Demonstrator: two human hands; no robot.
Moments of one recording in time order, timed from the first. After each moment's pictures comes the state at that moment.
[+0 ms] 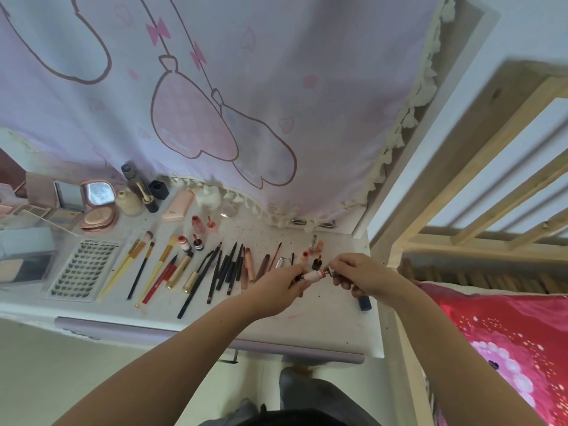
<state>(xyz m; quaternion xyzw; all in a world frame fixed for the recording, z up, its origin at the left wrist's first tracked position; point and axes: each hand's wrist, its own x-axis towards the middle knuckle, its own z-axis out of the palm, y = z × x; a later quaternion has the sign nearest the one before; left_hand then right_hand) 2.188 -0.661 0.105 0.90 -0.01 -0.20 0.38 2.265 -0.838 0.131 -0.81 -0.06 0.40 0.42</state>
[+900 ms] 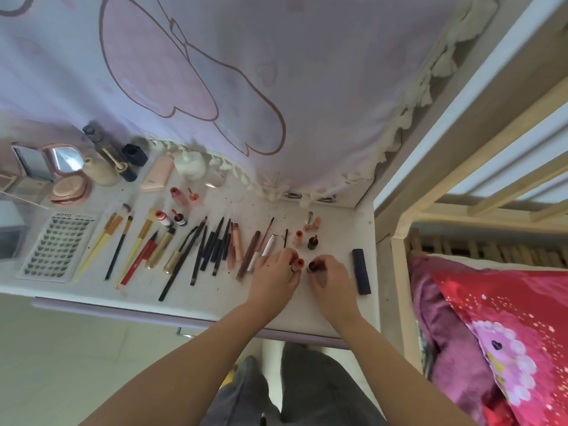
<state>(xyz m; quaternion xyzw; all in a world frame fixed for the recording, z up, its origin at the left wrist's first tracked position) 2.199 -0.691 0.019 0.94 0.11 -0.01 0.34 2.233 -0.826 0.000 -0.90 -0.09 0.15 0.41</state>
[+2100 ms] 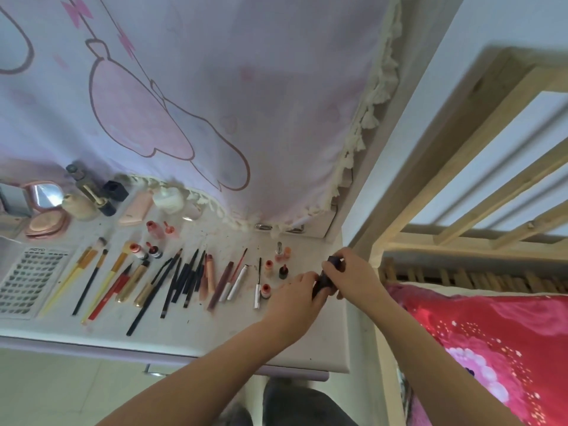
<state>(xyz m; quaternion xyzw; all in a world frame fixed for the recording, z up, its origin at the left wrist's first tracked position) 2.235 -0.764 0.072 0.93 0.04 -0.11 0.34 2.306 -0.880 0.094 -0.90 -0.04 0.22 0.37</state>
